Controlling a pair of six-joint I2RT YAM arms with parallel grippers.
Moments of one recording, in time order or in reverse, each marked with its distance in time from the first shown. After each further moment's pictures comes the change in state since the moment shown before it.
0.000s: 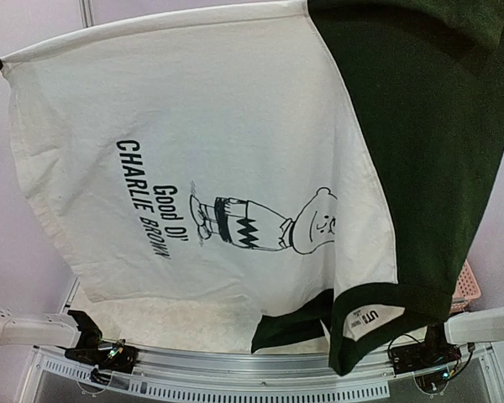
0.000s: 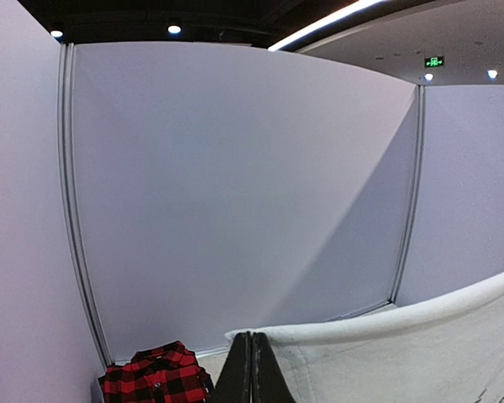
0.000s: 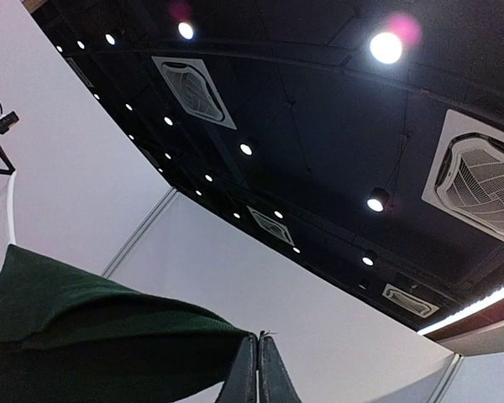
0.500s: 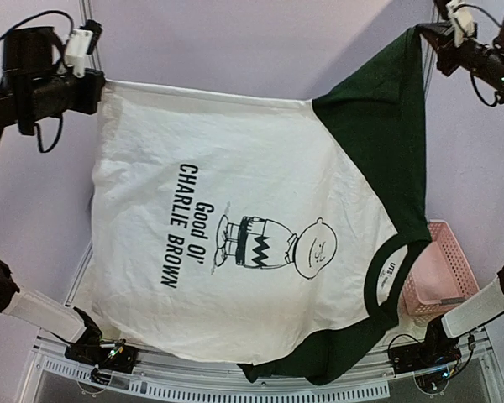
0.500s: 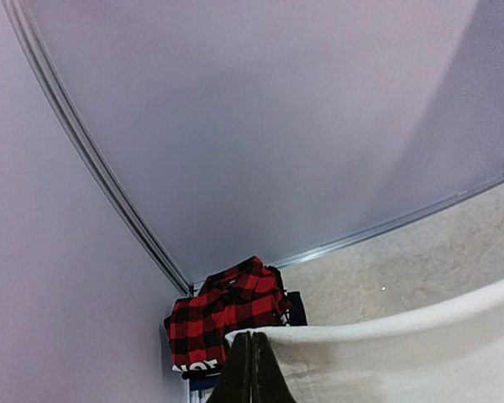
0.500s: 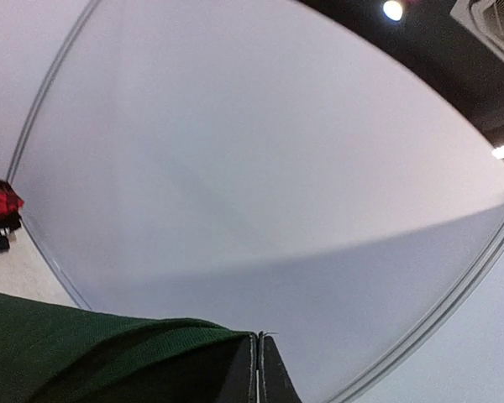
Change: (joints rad) left arm -0.002 0.316 -0.151 0.044 -0.282 0.145; right arm -0.002 0.254 -0.347 0.049 0.278 -0.276
